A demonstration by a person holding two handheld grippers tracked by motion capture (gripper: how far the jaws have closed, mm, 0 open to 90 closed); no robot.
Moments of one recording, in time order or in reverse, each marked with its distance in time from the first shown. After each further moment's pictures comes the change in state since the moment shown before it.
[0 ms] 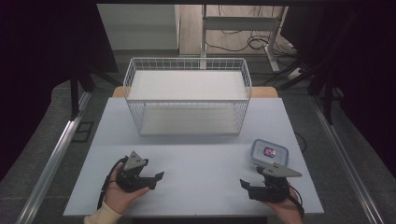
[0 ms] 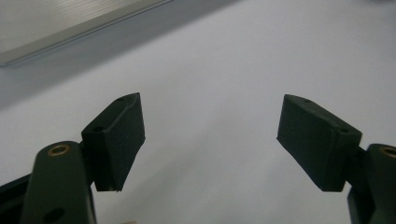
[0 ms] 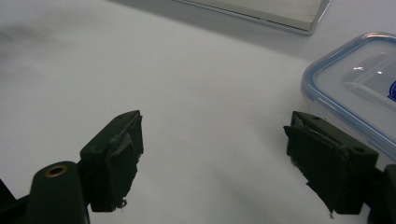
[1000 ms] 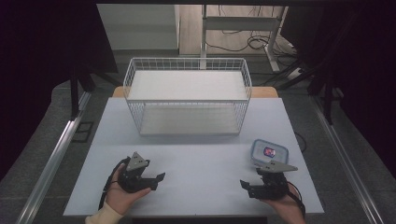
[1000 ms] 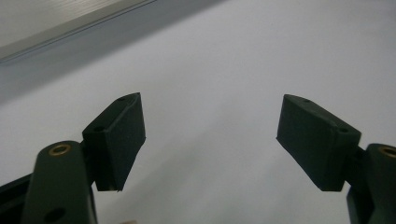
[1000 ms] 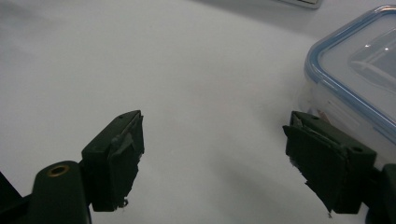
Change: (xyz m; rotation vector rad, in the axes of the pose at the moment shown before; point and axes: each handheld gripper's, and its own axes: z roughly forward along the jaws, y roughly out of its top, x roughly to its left) left arm -0.003 0.000 0.003 0.018 0.002 0.012; right arm -0.003 0.007 0.005 0.114 0.004 0.013
